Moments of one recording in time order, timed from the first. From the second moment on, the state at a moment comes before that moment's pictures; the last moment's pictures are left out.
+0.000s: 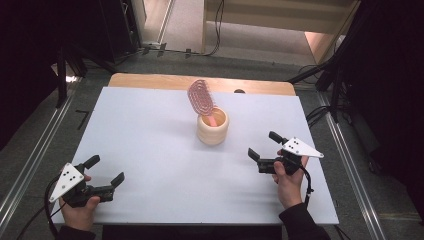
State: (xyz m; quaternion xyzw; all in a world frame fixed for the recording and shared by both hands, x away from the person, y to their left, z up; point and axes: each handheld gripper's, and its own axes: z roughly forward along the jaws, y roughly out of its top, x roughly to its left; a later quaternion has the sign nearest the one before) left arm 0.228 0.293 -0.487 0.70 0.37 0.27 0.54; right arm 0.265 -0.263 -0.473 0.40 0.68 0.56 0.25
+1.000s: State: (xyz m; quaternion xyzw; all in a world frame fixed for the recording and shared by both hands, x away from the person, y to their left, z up) left arm 0.227 0.293 -0.486 0.70 0.37 0.27 0.54; right arm 0.212 -0.330 -0.496 0.43 0.65 0.56 0.27
